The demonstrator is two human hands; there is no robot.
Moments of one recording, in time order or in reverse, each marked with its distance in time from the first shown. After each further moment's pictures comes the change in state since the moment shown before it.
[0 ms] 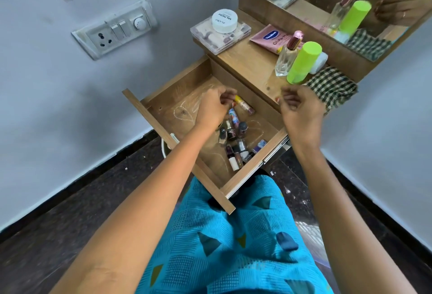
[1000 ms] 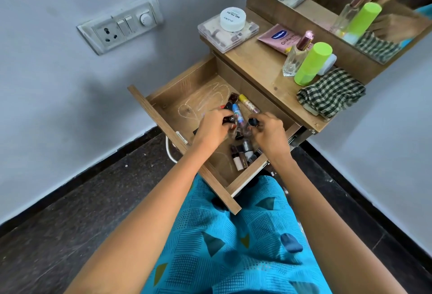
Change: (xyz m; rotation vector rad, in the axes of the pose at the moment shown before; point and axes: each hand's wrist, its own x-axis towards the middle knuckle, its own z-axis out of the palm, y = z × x) left_hand -0.039 -0.011 -0.011 0.409 -0.134 -0.029; right_hand -0.028 0.018 0.052 -0.267 -0.430 0.049
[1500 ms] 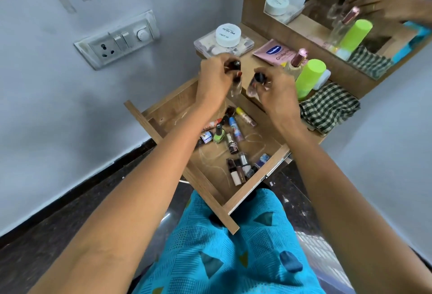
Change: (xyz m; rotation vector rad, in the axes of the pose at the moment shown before) left_hand 0.074 0.059 -0.056 -0.244 0.370 0.149; right_hand 0.067 -0.056 -0.062 -0.008 0.249 -0.164
